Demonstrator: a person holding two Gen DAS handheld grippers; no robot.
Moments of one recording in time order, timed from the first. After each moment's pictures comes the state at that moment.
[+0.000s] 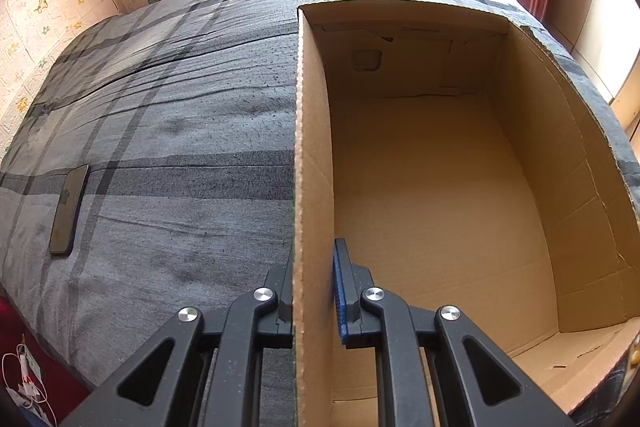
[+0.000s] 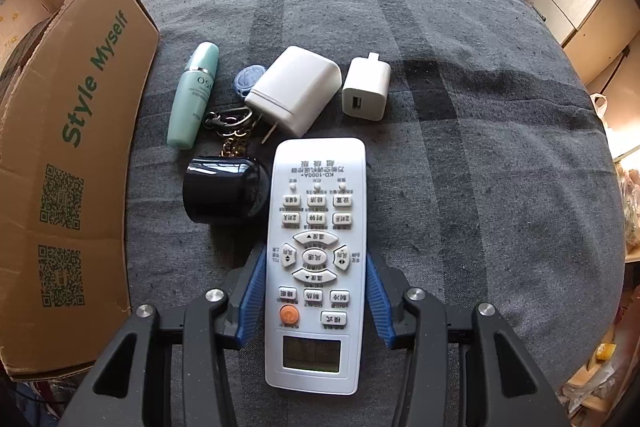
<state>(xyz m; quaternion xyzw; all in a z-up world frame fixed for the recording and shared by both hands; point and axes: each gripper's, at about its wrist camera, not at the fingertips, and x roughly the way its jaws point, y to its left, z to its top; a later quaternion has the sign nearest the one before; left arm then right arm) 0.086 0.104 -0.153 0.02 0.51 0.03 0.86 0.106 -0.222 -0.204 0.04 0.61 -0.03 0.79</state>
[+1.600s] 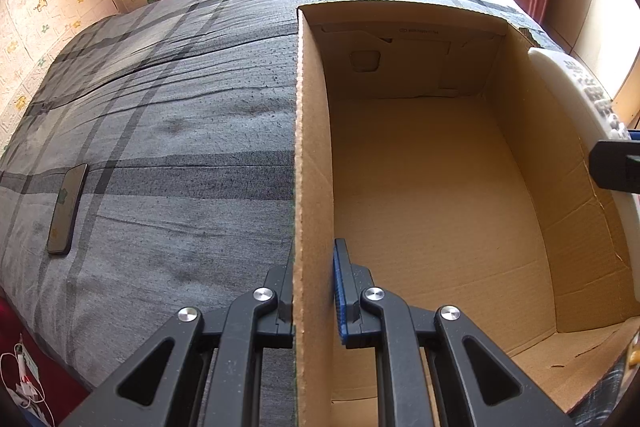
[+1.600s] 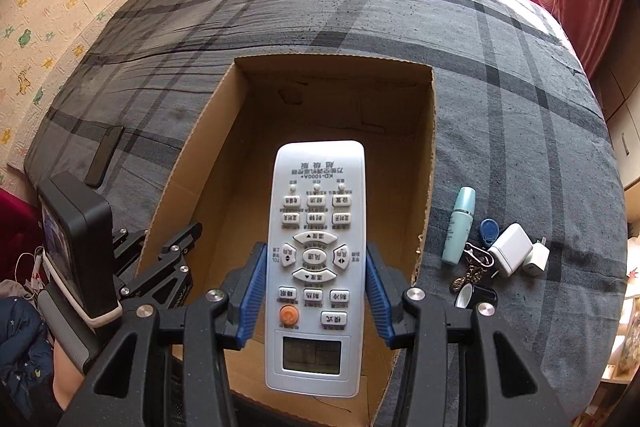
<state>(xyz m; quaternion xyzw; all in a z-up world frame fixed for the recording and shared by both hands) 0.085 0.105 -0.152 0.02 0.51 0.03 0.86 0.128 -0.032 -0.082 -0.04 0.56 0.16 0.81</state>
